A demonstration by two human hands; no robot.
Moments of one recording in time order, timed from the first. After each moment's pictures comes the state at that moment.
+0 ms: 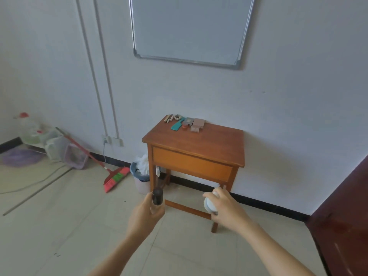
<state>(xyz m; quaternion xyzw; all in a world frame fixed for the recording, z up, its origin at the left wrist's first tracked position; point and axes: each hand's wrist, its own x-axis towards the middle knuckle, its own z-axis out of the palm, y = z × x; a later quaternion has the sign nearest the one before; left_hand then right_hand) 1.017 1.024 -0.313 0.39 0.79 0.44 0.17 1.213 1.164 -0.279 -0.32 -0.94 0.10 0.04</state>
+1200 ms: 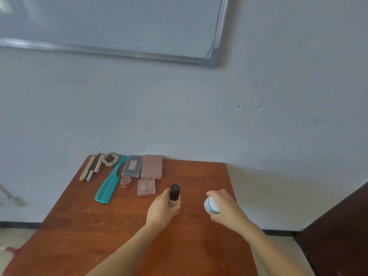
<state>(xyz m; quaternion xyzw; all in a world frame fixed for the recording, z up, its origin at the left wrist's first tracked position) 0.896 1.613 -0.344 0.52 0.73 0.34 0.30 1.095 1.662 -0.322 -0.53 -0.82 0.22 0.07</state>
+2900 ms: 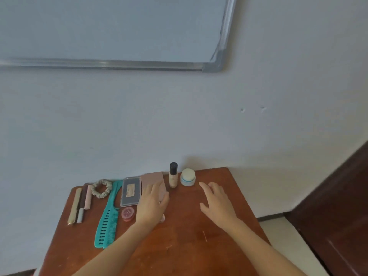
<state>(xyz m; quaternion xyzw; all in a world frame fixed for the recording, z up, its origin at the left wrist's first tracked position) 0.804 1.696 -0.339 0.61 0.71 0.31 0.19 1.000 1.710 -0.331 -0.61 -0.78 0.10 0.08</state>
